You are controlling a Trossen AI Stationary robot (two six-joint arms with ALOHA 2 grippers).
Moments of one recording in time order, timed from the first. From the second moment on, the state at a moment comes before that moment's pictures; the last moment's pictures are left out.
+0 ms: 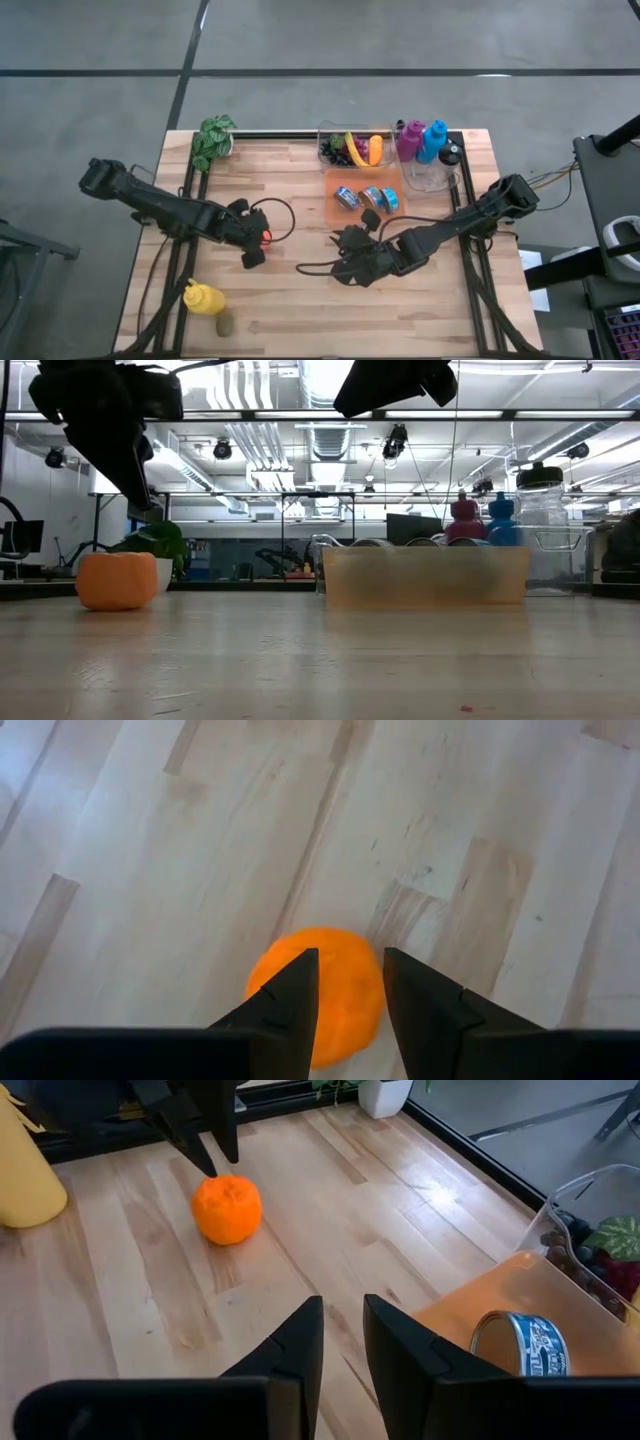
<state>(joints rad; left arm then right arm) -0.32 1.25 0.84 -0.83 -0.30 -0.63 0.43 1.71 1.31 -0.44 0.81 0.63</state>
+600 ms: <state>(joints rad) -0.24 1.25 0.84 -0.84 -0.27 -0.63 0.43 1.71 1.31 -0.44 0.81 0.63</state>
